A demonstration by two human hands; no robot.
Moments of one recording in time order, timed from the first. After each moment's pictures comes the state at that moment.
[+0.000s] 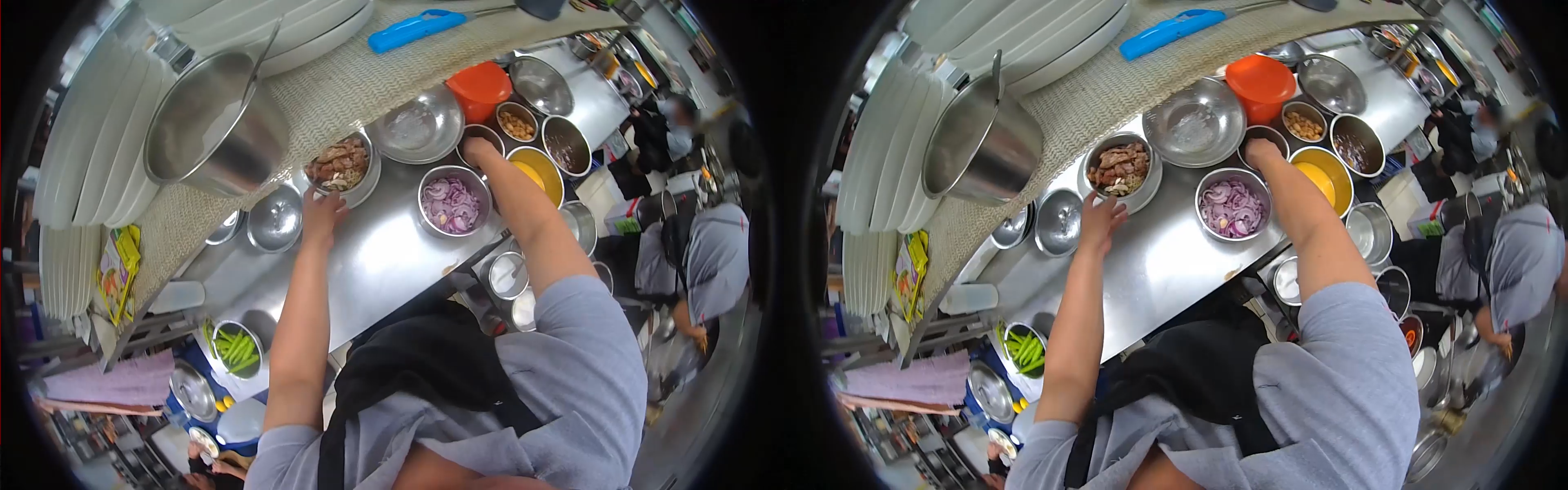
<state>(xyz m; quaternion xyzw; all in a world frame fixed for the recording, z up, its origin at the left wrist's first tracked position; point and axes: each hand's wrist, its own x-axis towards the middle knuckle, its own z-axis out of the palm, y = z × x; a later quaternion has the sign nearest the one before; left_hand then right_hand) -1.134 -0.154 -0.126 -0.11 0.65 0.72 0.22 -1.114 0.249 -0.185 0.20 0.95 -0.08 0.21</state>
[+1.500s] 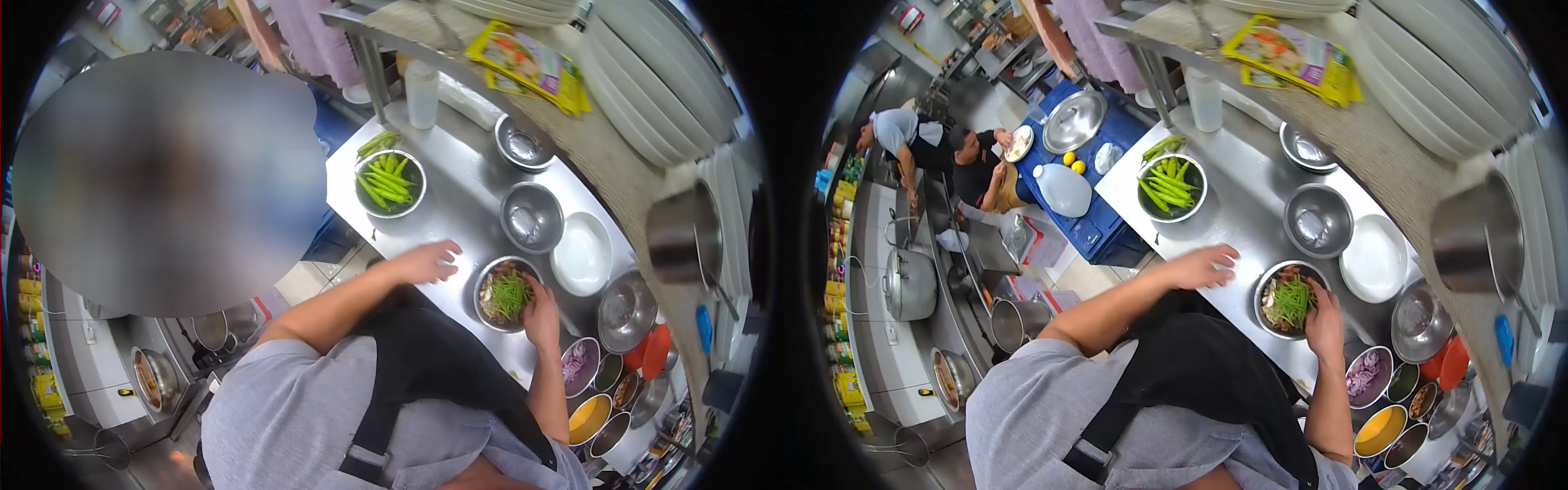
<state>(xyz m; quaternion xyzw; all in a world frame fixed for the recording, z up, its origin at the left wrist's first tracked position) -0.926 -0.372 -0.116 -0.12 0.72 0.64 0.22 -1.036 -0.077 -0.080 -0.30 0.90 -0.30 0.13</state>
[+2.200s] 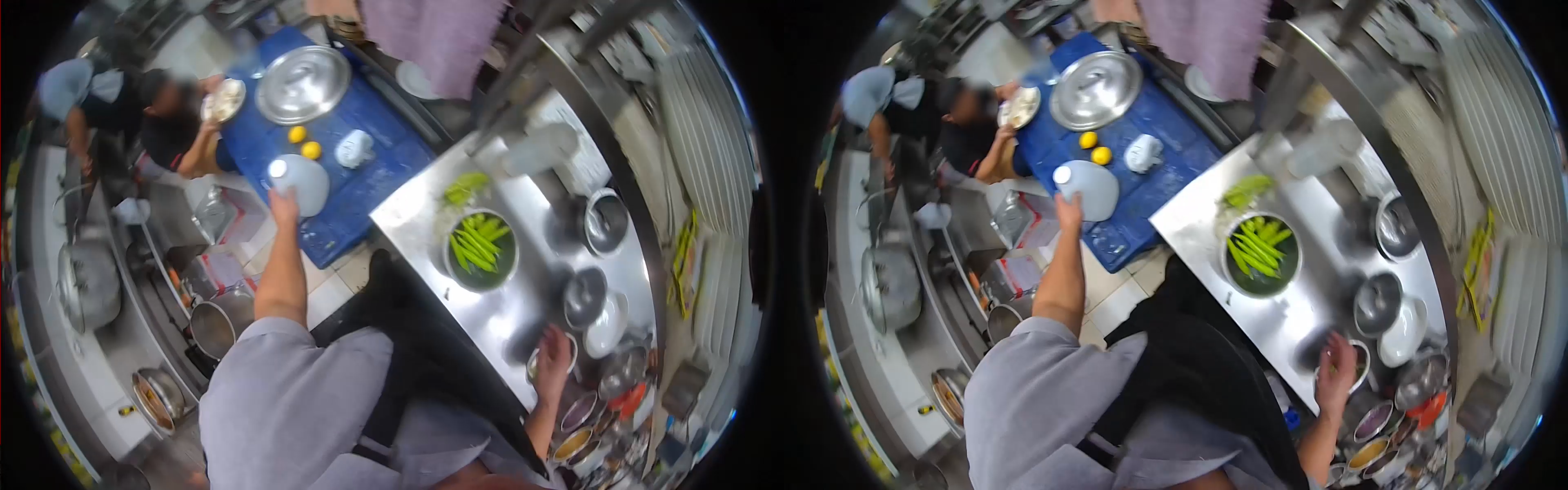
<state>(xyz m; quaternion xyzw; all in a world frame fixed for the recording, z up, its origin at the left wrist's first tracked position) -0.684 -0.867 -0.372 -0.66 0.69 0.15 -0.25 -0.989 -0.272 -0.055 -0.19 0.90 -0.35 0.18</state>
